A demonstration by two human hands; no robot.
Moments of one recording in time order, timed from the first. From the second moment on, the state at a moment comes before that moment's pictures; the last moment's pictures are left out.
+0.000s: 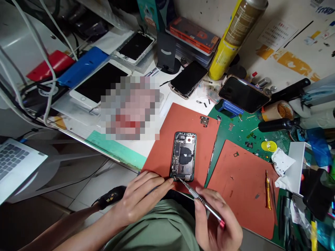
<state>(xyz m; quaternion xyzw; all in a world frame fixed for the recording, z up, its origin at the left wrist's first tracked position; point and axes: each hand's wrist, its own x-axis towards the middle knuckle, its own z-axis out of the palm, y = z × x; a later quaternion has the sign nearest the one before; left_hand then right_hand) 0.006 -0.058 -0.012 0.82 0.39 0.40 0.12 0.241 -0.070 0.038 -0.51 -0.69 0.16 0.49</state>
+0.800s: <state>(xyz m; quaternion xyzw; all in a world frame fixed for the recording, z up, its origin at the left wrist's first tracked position) 0.003 -0.056 -0.019 0.83 0.36 0.40 0.13 0.229 -0.061 0.060 -0.44 -0.84 0.07 0.31</state>
